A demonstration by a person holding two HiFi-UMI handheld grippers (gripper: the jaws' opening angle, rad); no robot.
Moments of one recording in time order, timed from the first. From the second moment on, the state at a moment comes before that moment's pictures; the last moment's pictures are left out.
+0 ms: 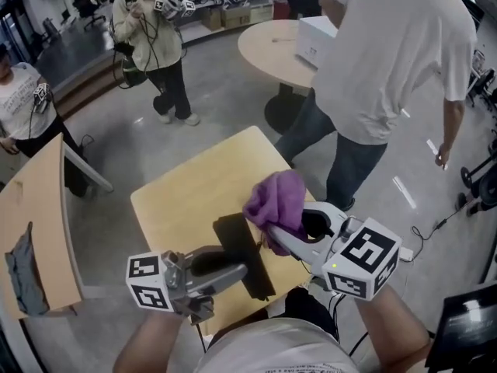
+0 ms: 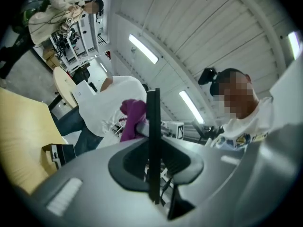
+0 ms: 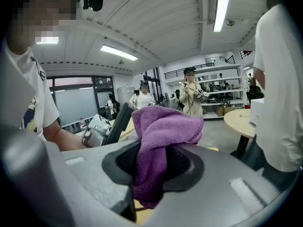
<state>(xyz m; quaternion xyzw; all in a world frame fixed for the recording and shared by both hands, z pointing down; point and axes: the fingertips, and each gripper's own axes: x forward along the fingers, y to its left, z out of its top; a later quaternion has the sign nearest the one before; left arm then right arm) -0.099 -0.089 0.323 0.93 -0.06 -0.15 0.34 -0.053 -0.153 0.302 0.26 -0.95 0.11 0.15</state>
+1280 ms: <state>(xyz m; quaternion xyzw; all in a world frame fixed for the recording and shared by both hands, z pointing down) -0.122 -0.077 0.312 0.93 -0.01 -0.18 0.32 -0.109 -0.123 0.306 0.14 -0.96 0.21 0.07</state>
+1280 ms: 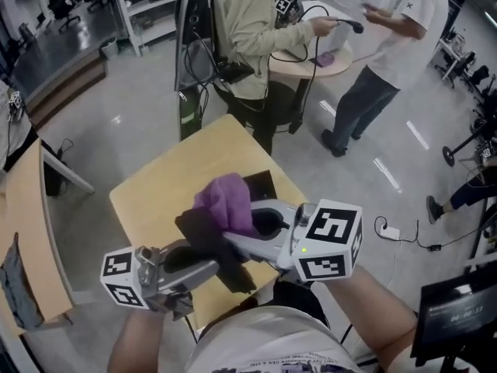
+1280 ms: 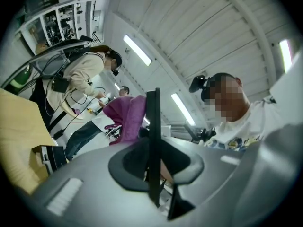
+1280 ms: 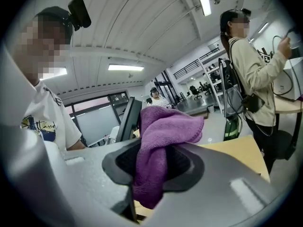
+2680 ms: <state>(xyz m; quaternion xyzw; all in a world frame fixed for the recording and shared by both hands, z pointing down) -0.130 -0.099 0.305 0.92 -0.04 -0.20 0.33 -0.066 -0.079 0.382 0.15 -0.95 0.20 0.21</state>
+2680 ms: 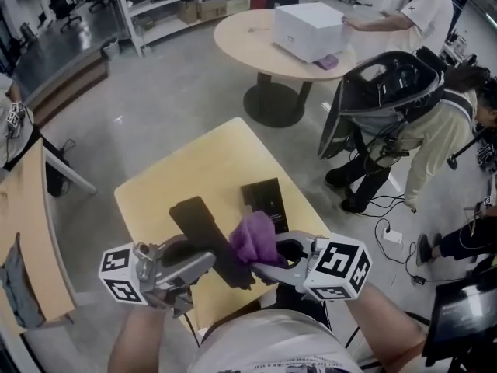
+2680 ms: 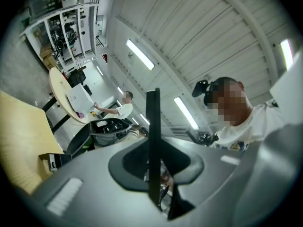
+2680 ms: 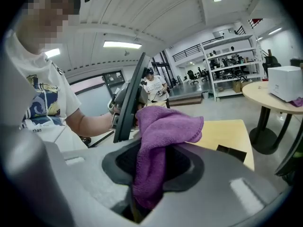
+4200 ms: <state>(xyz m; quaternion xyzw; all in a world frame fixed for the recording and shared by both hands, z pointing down) -0.088 -0.115 0.359 0.91 -0.06 -0.14 0.38 -0.032 -0.082 0.359 0.23 -0.94 0.21 0.14</state>
